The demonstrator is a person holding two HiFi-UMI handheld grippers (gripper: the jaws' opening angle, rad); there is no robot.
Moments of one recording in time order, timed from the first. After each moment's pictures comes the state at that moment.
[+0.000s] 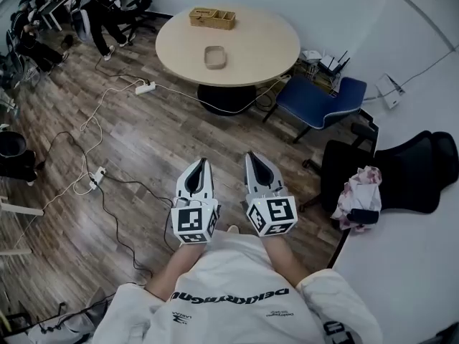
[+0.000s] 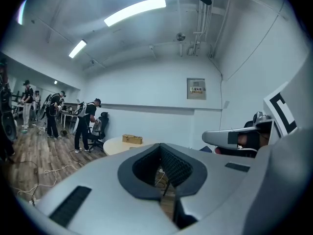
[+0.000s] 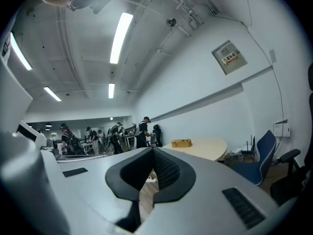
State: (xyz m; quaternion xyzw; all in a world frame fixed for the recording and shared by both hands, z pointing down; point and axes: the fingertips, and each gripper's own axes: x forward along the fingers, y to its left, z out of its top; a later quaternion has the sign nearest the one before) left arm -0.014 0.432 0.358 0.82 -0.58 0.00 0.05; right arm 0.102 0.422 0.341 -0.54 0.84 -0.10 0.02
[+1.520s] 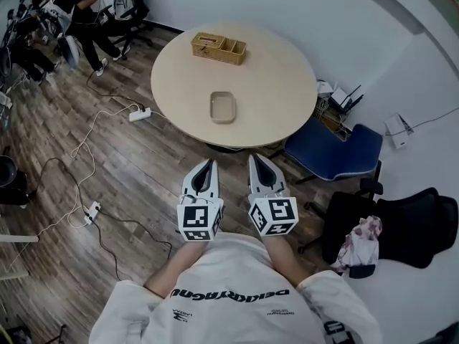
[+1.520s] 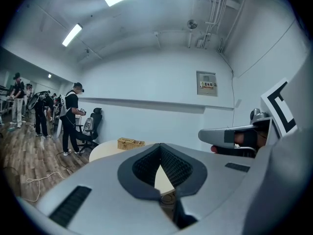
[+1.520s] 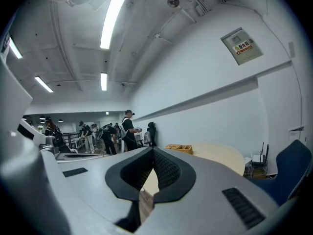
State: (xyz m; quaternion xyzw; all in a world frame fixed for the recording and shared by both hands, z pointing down) left arm -0.039 0.068 0.364 0.83 -0.55 0.01 0.07; right arm 0.066 0.058 0.342 -0.55 0.83 -0.09 -0.01
